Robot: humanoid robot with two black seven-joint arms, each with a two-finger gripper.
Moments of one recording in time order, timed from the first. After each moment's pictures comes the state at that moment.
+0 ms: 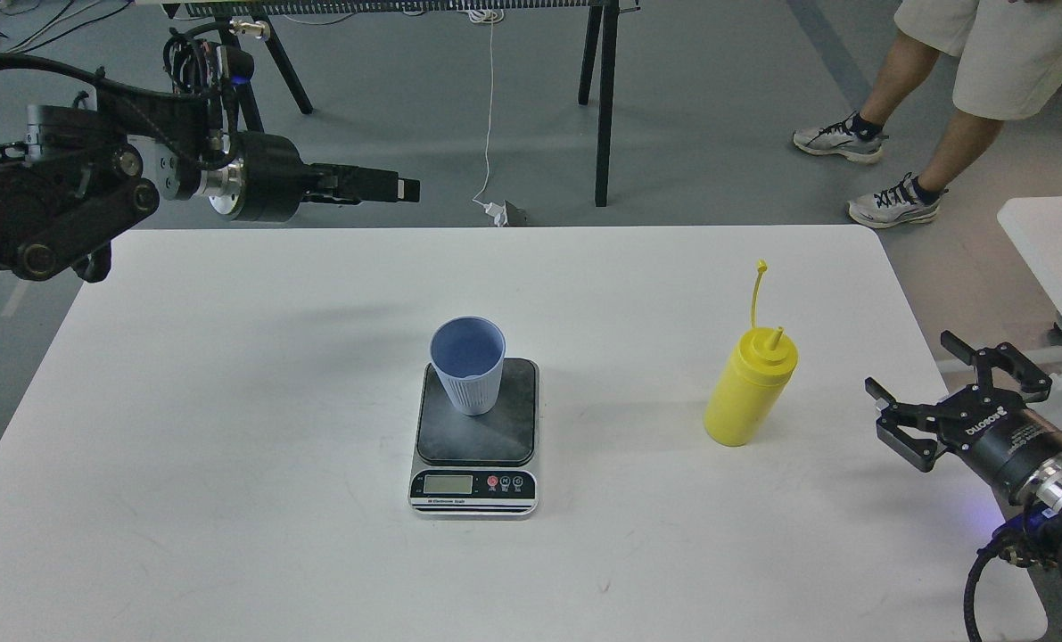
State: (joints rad) left arm -1.31 0.54 0.01 -0.81 1.25 -0.49 -0.49; right arm 0.05 -0.69 1.00 1.09 0.66 0.49 -0.24
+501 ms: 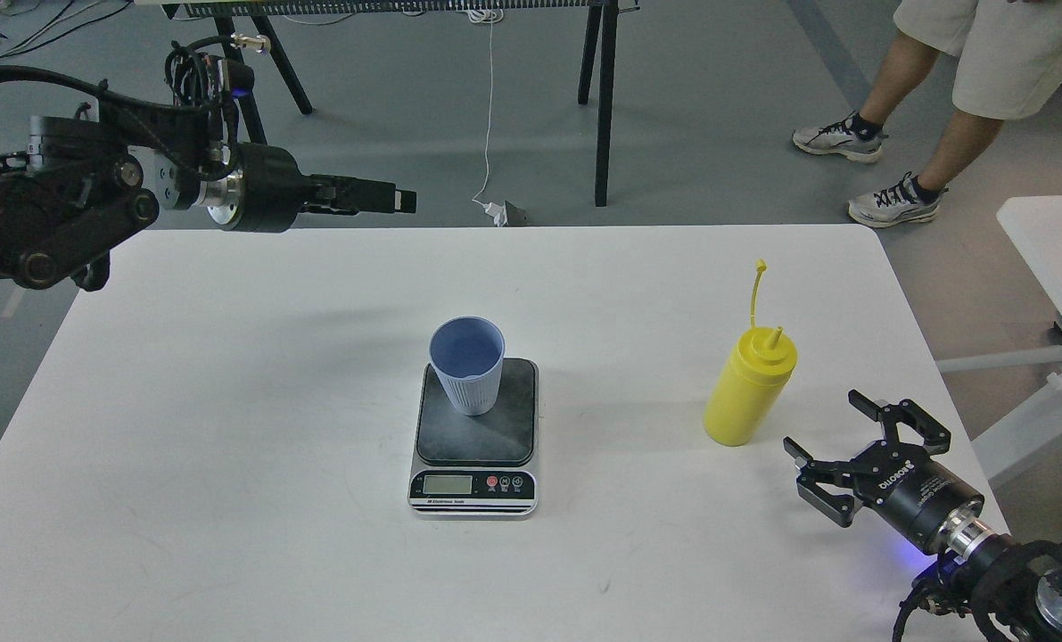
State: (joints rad) left arm -1.30 0.54 0.02 -0.81 1.25 -0.49 -0.49; right arm 0.04 -0.54 0.92 1.06 0.58 0.49 -0.23
